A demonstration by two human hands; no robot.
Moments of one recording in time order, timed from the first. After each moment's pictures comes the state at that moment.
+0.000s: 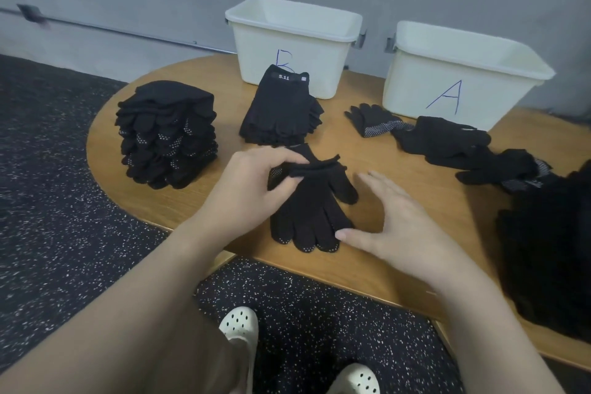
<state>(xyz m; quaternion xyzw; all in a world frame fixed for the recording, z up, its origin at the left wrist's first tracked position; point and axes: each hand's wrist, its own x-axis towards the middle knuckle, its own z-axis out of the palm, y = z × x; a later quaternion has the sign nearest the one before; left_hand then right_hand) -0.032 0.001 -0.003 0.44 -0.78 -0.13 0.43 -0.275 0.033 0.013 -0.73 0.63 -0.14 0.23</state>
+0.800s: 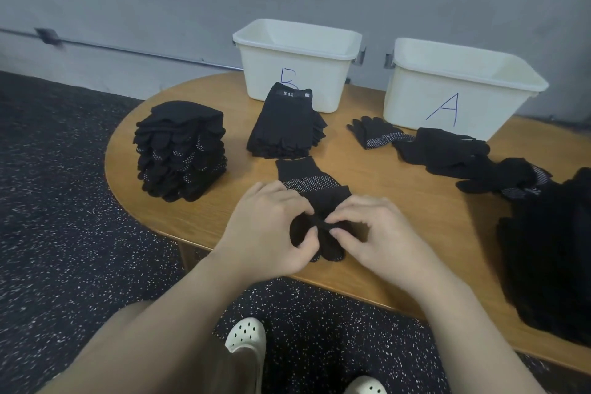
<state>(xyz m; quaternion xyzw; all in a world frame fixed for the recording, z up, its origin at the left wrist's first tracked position) -0.046 0.032 -0.016 0.48 -0.82 0.00 0.30 -0.261 0.027 -0.008 -0.83 0.47 -0.26 0.14</state>
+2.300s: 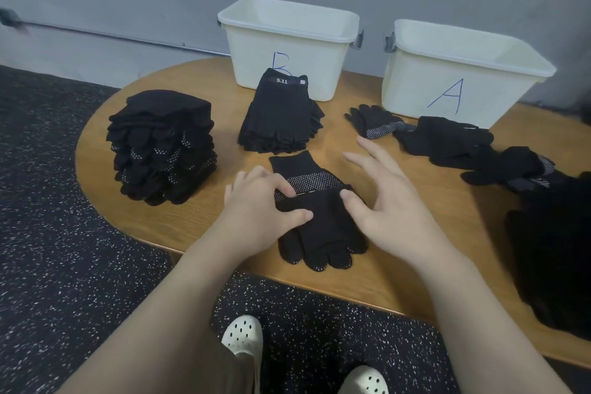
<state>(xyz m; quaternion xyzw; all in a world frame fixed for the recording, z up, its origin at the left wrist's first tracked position) -0.037 -0.002 -0.005 0.64 -0.71 -0.22 0.19 -0.250 0.004 0.007 -0.75 0.57 -0.29 0.17</state>
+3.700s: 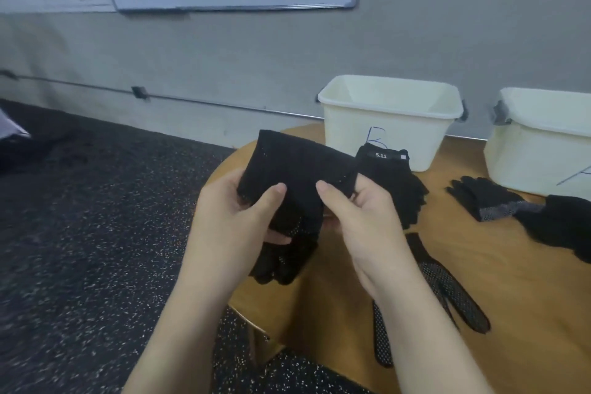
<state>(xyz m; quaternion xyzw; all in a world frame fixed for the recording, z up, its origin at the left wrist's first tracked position) 0.090 0.002 0.084 0.59 -0.49 -0.30 0.57 -0.060 -0.047 0.057 -0.53 0.38 -0.53 0.54</state>
